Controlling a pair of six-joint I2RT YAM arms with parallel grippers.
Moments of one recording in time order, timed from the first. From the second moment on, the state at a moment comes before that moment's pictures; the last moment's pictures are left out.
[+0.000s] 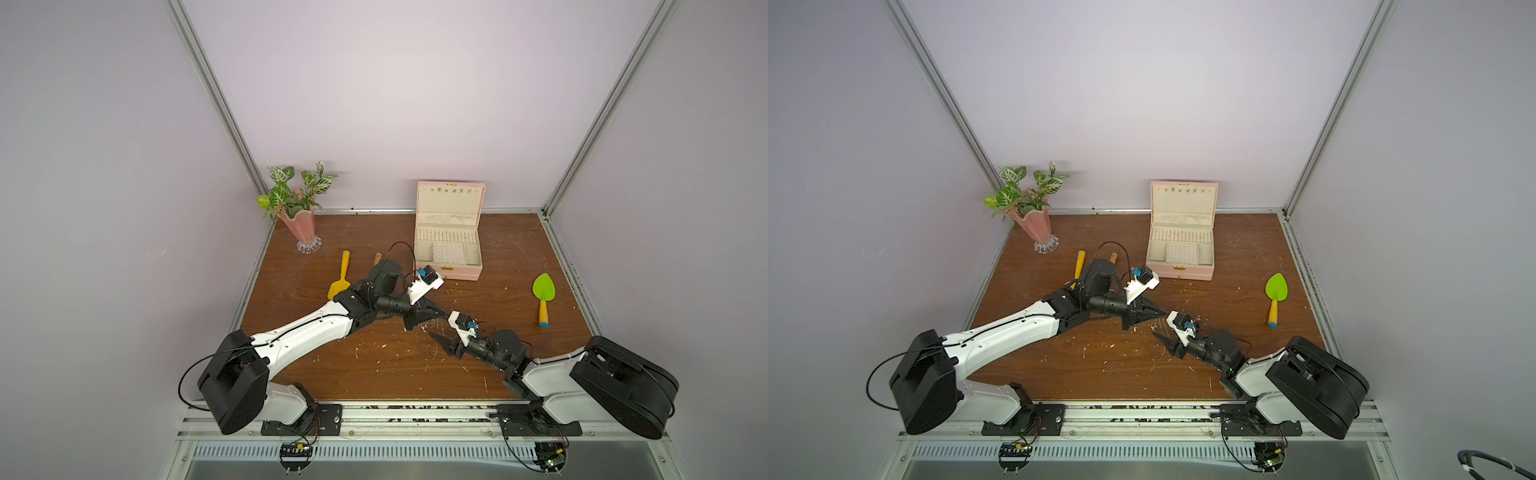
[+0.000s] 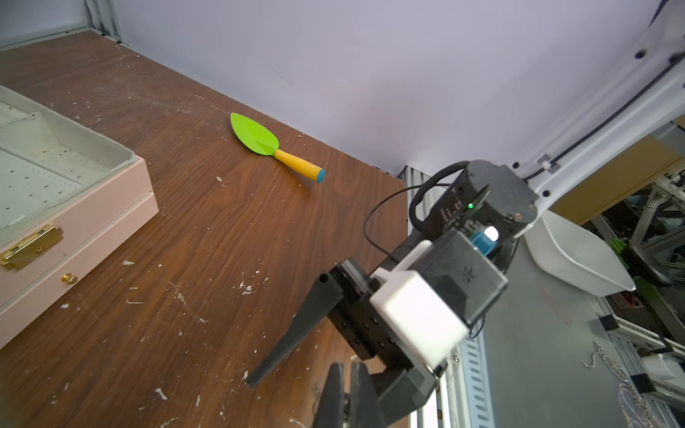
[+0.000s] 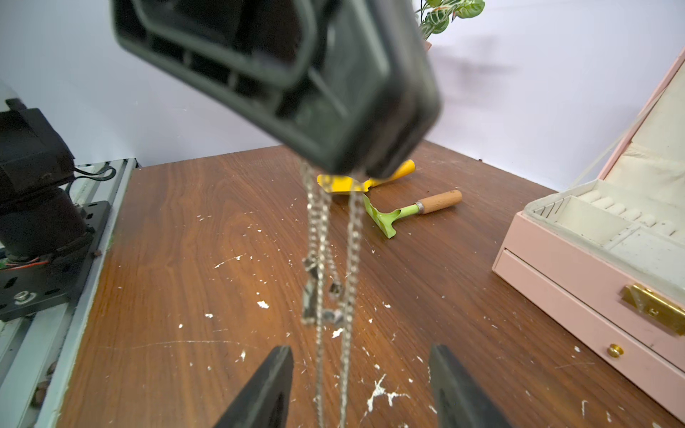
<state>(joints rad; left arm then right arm) -0.77 1.38 0.93 -0.06 0.71 -0.01 0.78 1.39 0.06 1.26 -0.19 -0.05</state>
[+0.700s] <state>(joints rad) -0.78 1.37 0.93 -0.06 0.78 -0.05 0.79 1.47 0.07 1.42 -0.09 -0.04</state>
